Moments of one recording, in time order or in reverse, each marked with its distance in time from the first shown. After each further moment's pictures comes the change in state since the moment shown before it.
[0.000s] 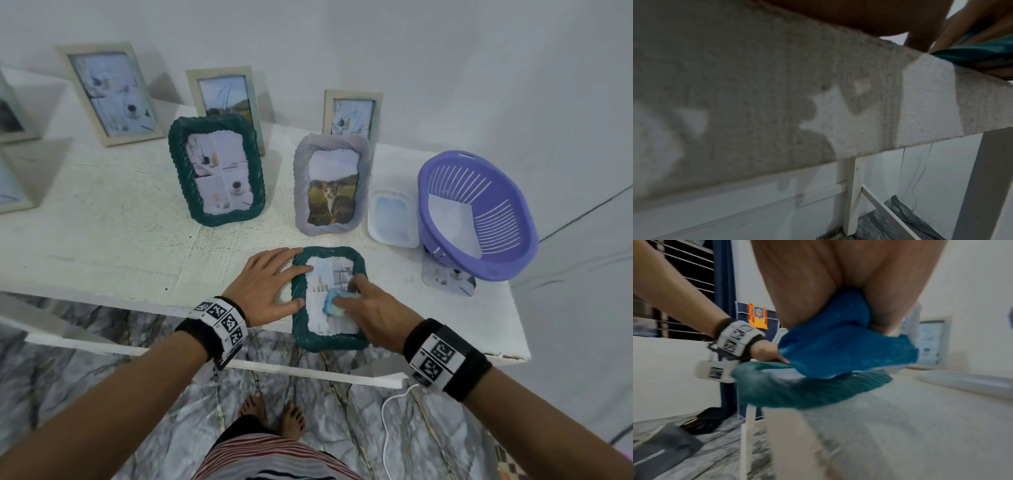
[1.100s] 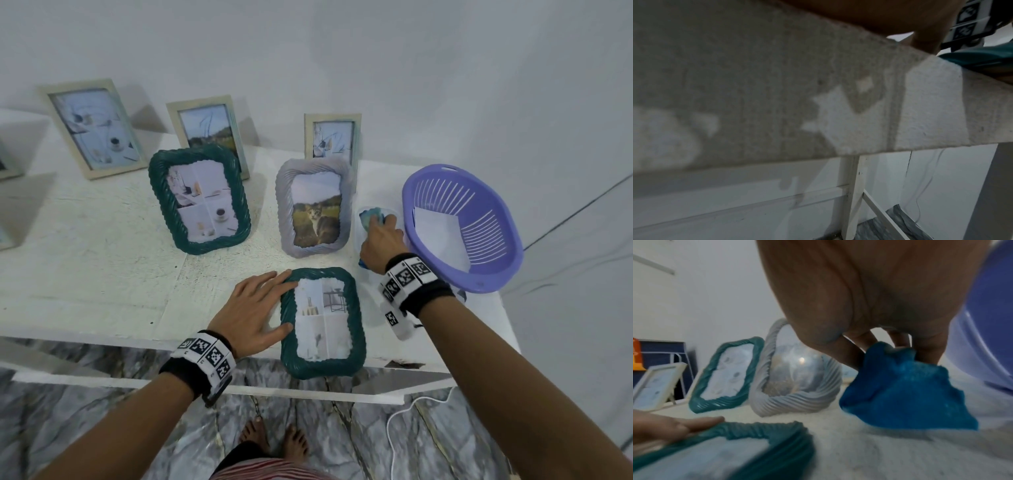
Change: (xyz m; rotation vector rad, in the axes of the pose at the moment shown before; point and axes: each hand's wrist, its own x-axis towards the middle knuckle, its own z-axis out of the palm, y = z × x) left_hand -0.001 0.001 -0.002 -0.038 0.001 0.005; right_hand 0.089 0.073 -0.067 -0.004 0.212 0.718
